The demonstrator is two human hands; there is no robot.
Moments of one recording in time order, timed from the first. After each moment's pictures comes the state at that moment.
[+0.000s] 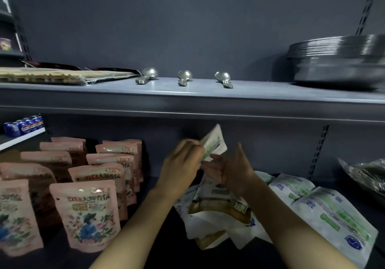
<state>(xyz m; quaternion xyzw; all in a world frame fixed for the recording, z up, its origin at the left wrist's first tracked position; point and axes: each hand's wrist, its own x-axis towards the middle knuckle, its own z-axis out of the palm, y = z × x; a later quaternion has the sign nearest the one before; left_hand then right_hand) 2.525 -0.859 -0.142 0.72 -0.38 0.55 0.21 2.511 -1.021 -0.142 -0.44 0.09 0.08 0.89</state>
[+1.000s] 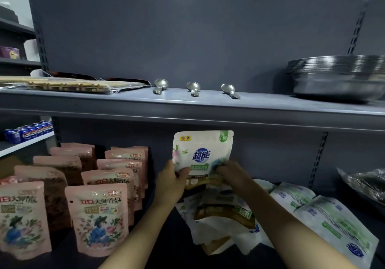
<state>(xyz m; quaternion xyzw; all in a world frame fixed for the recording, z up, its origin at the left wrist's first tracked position) 2.531 -0.833 -0.169 0.80 -0.11 0.19 0.55 2.519 -1.007 -0.140 -0.79 0.10 -0.06 0.59</state>
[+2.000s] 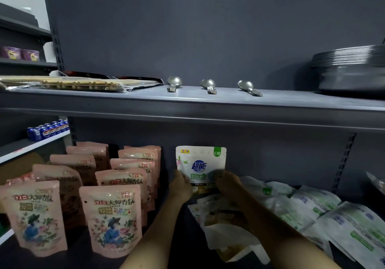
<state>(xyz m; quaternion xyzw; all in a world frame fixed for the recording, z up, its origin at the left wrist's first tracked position) 2.594 -0.832 -0.214 0.85 -0.01 0.03 0.52 2.569 -0.978 -0.186 -0.92 0.14 -0.05 0.36</state>
